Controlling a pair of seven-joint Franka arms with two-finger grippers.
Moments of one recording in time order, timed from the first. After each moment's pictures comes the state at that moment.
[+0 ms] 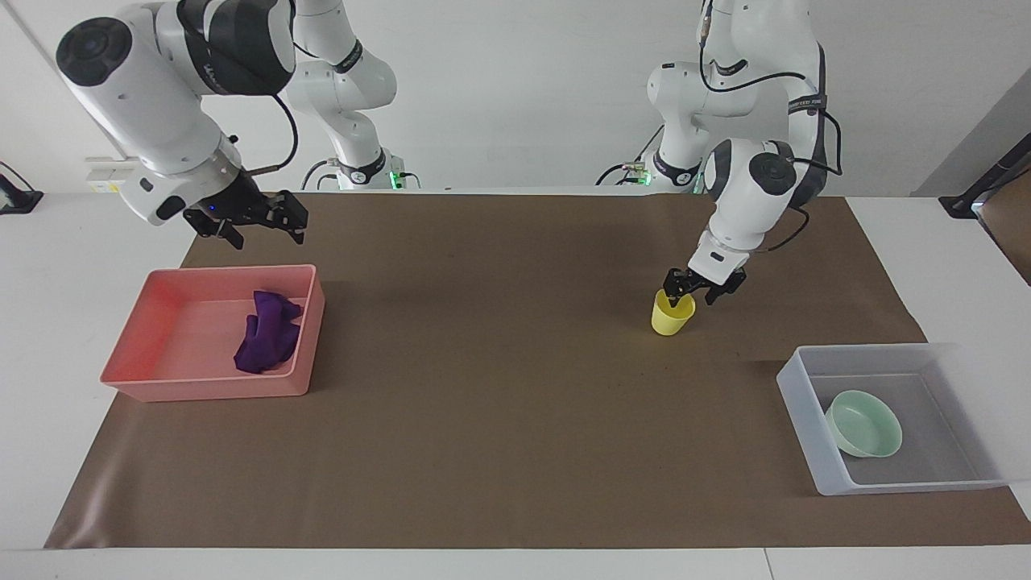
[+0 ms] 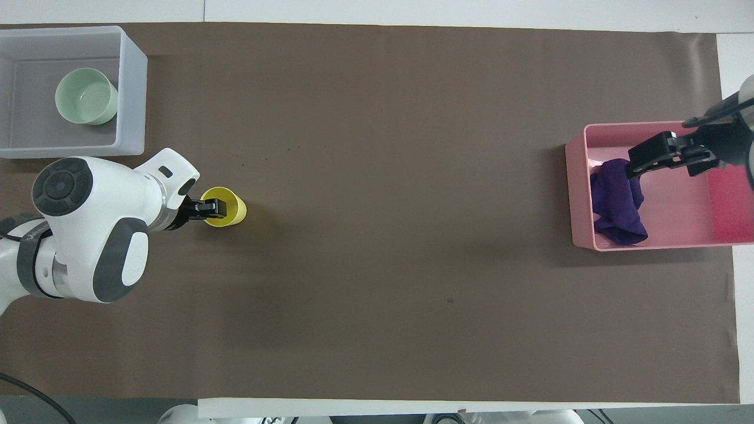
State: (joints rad) left arm -0.30 -0.02 0.00 -2.35 -0.07 2.35 -0.23; right arm 0.09 0.02 -0.12 -1.58 0.06 1.44 -0.06
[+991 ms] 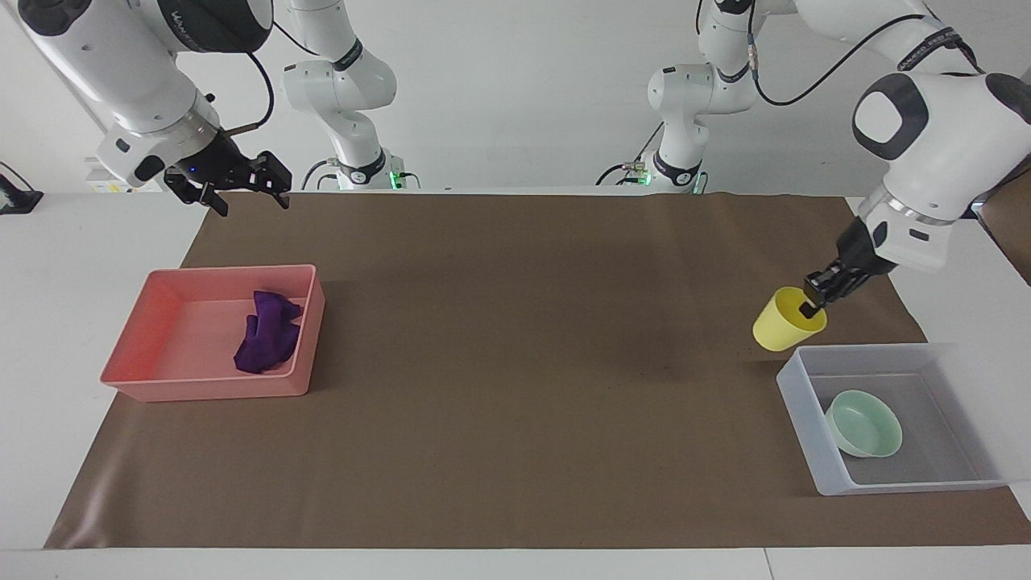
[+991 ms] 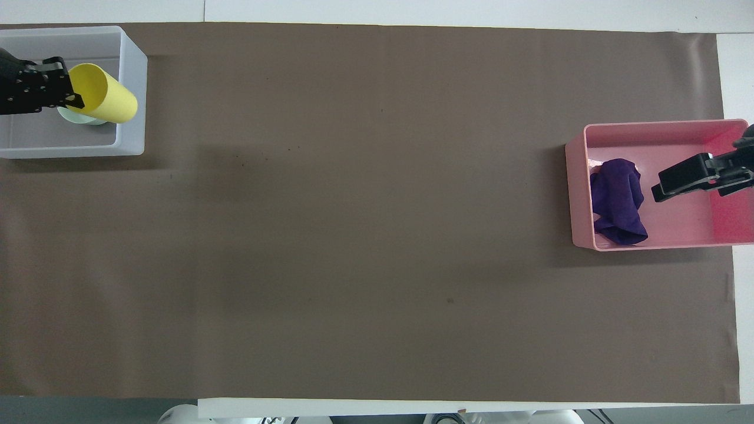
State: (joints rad) left arm -0.01 0.22 0.04 -1.56 -0.12 1.87 -0.28; right arm 0.07 -0.01 -0.12 -1.58 0.05 1.37 -0.12
